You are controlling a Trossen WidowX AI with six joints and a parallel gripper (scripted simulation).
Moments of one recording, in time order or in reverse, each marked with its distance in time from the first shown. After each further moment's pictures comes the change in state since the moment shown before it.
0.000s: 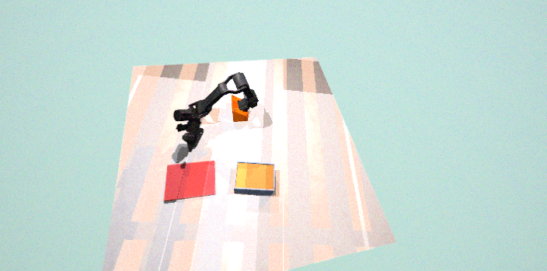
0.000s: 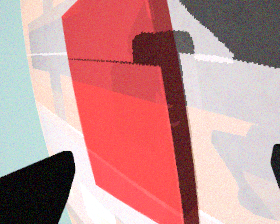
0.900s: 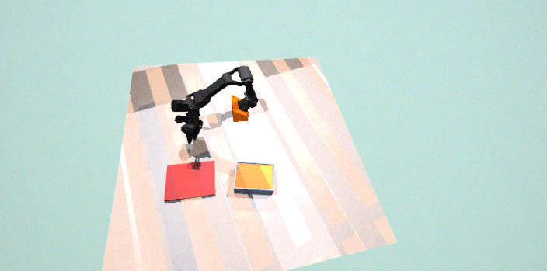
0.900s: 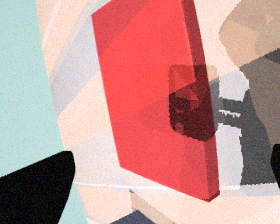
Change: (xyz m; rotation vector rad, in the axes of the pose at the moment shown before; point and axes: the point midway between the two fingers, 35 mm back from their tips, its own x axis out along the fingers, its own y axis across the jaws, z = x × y) arm -0.047 0.026 0.000 0.000 0.002 0.003
